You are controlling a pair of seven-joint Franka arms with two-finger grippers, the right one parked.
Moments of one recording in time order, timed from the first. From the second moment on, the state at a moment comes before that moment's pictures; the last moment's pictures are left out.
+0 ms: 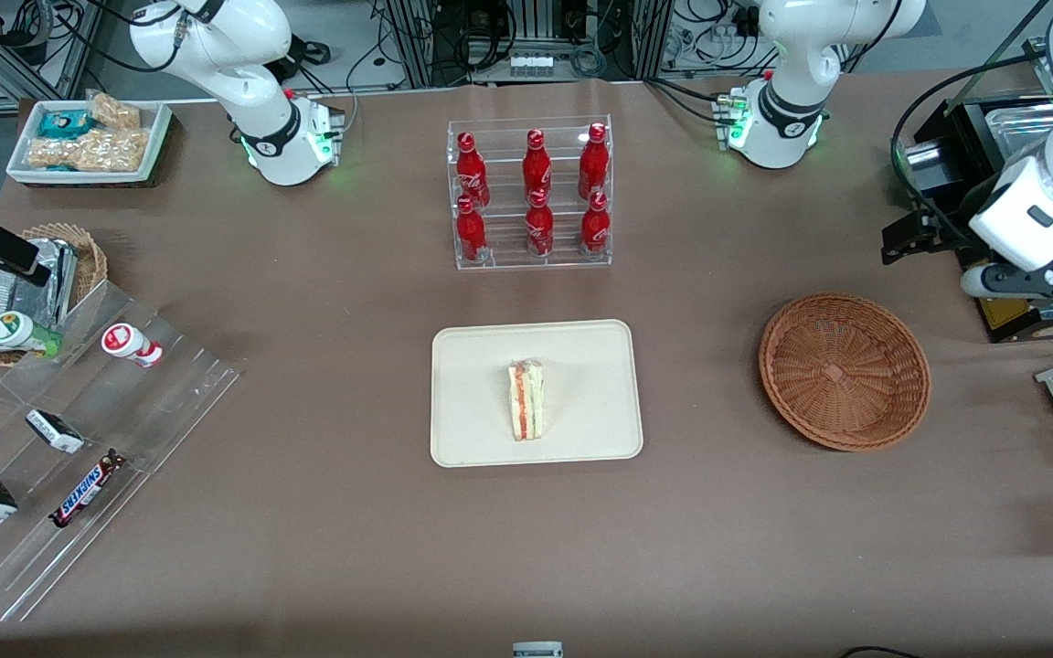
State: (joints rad) arm 0.01 -0.01 -0.09 -1.62 -0.03 1.49 -0.03
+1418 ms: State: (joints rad) arm -0.06 0.01 -0.06 -1.56 0.01 1.54 0.00
